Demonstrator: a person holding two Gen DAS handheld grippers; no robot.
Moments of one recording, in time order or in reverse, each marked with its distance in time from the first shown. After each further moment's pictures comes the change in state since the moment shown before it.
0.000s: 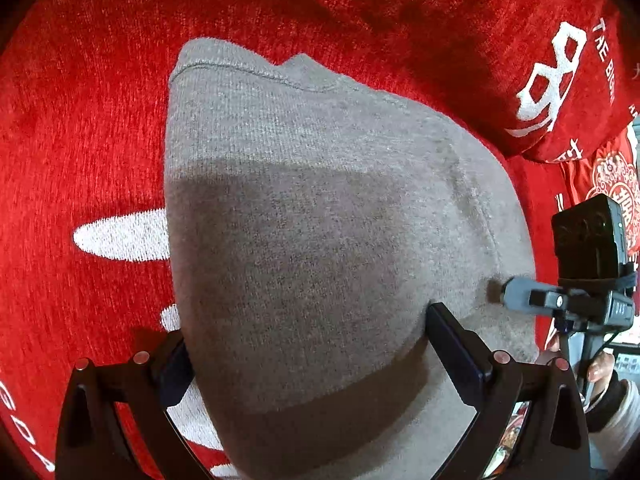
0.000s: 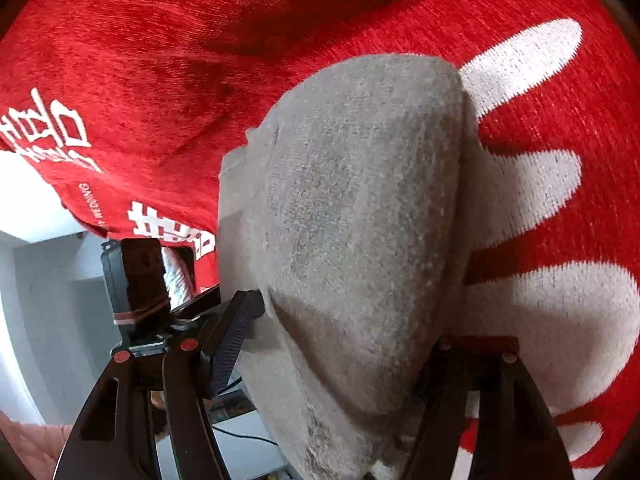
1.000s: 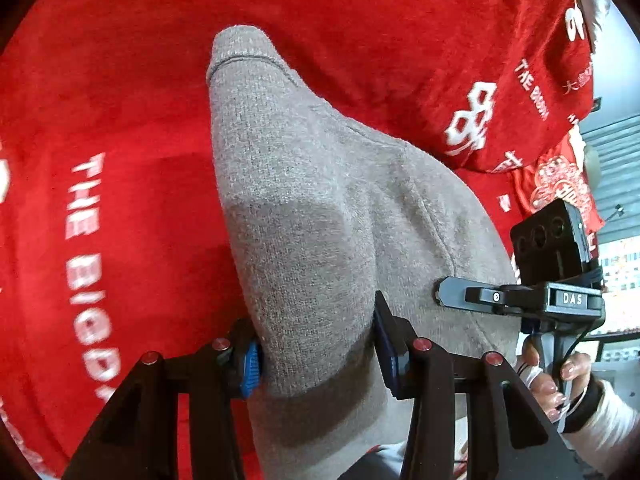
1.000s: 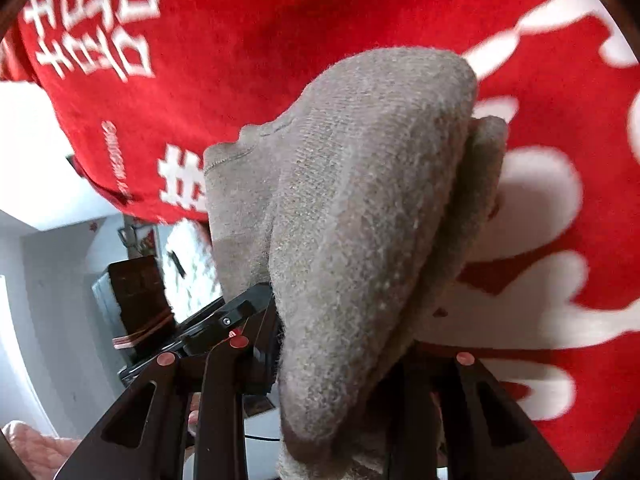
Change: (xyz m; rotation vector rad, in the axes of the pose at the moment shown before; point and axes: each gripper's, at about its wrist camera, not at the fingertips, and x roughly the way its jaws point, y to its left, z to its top) left arm -0.155 0.082 -0.083 0.044 -0.128 -0.086; right arm 0.104 0.138 -0.116 -0.009 0.020 0.054
